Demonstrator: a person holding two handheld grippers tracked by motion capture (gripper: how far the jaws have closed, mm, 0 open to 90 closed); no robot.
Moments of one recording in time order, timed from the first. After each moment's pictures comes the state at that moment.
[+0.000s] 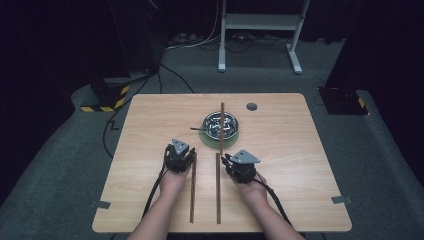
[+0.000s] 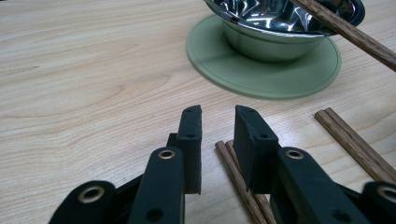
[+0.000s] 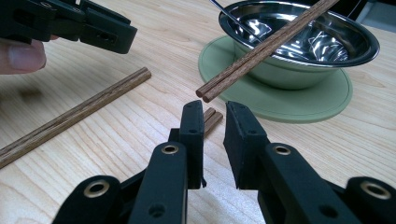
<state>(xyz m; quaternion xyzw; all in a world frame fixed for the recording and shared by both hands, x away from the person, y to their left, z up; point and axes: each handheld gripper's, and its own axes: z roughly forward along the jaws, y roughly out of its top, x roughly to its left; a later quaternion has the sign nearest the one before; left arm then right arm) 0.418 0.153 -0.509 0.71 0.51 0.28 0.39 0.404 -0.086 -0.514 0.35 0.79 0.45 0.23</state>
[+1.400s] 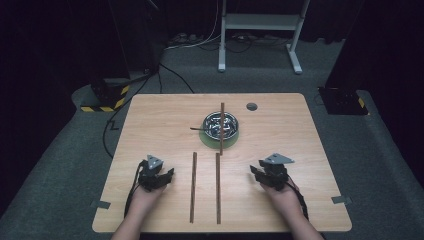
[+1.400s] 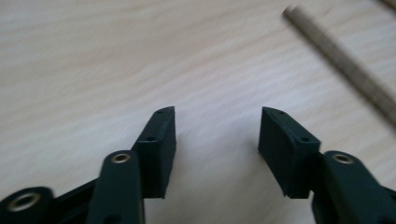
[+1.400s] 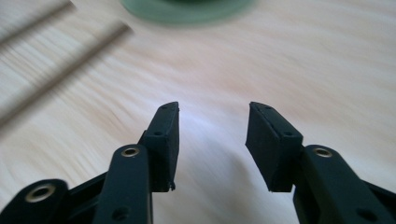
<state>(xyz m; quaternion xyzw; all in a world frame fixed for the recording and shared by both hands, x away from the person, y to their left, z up) 0.357 0.243 -0.524 0.75 0.53 0.23 0.33 0.394 -0.188 -0.515 0.43 0.80 0.38 0.20</state>
